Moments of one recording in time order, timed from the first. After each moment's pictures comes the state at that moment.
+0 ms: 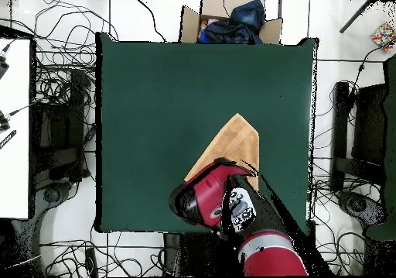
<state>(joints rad) -0.29 -0.64 0.17 1.91 -0.98 1.16 1.25</state>
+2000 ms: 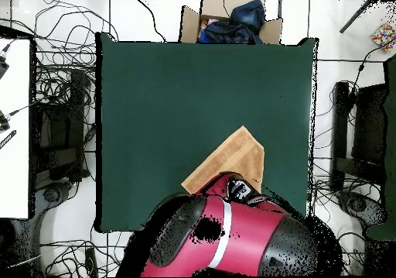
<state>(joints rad) -0.31 -0.27 0.10 1.82 -1.02 1.01 1.25</state>
